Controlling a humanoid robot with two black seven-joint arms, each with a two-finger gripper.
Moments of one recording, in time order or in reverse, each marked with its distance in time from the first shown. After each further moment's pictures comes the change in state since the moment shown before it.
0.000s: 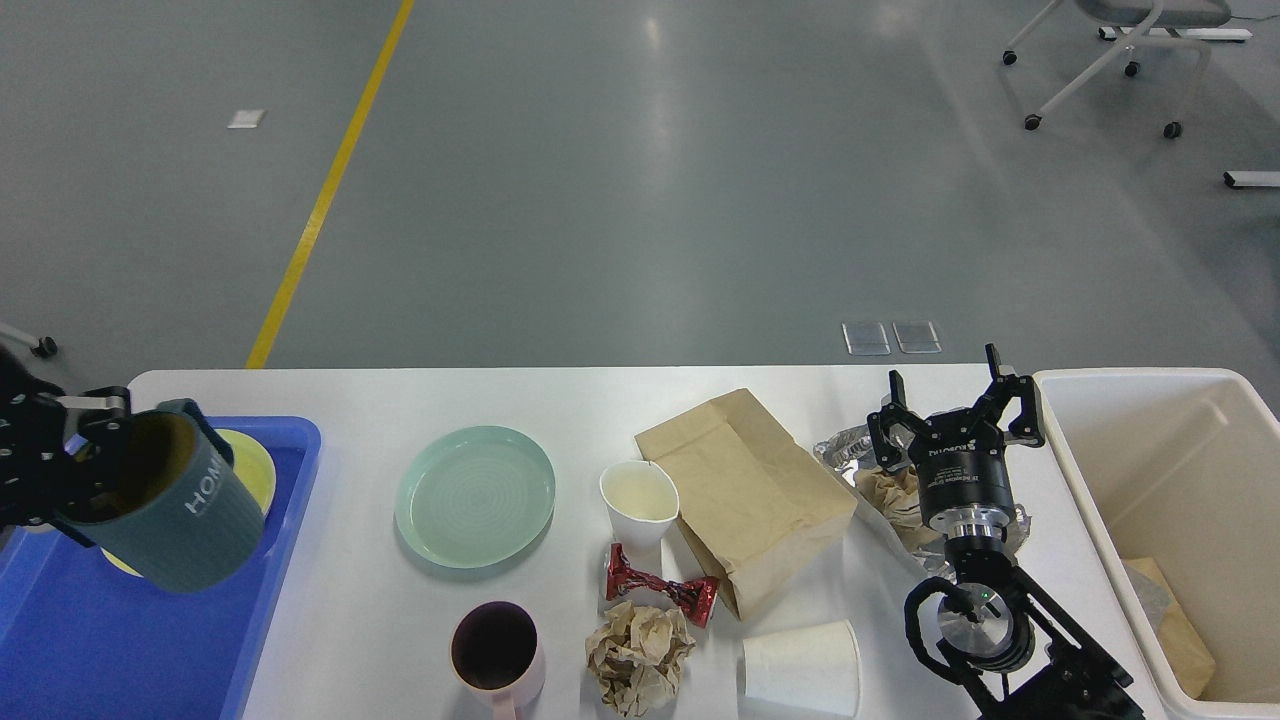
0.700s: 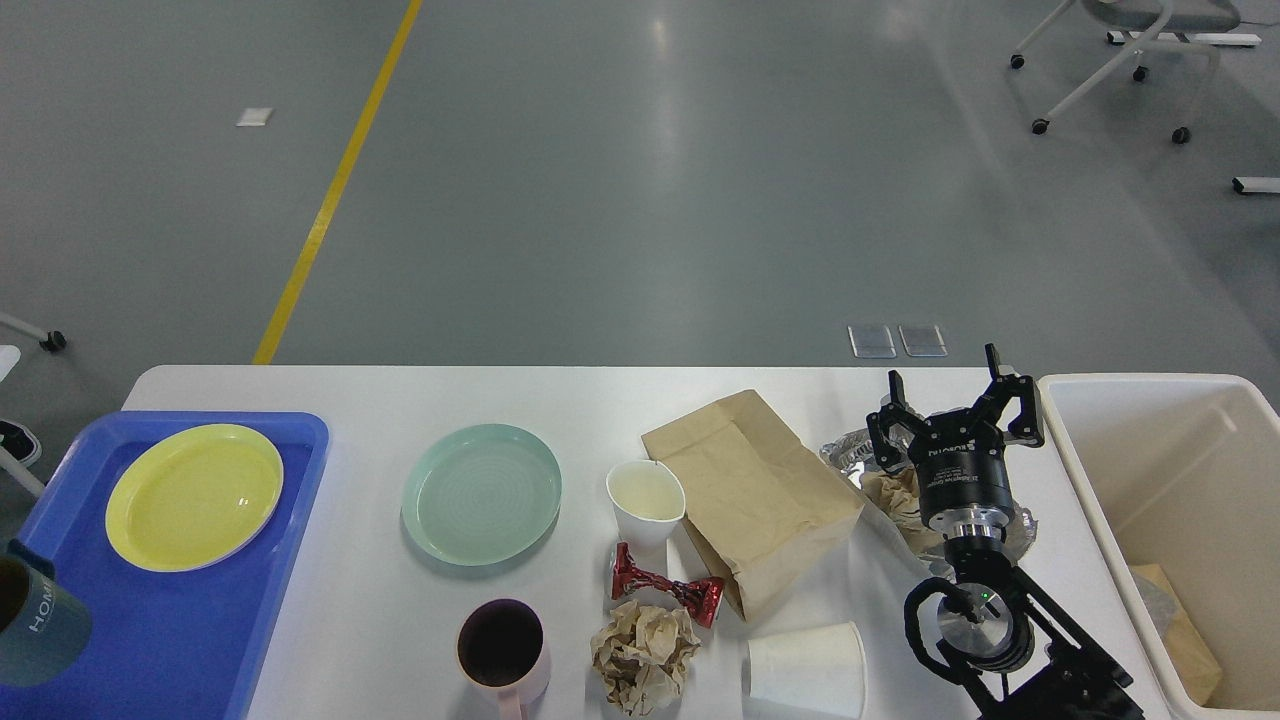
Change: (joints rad) left arm 1.006 0.576 -0.564 0.585 0.460 0.321 -0.049; right arm 0.000 0.000 0.000 0.000 0.000 0.000 0.000
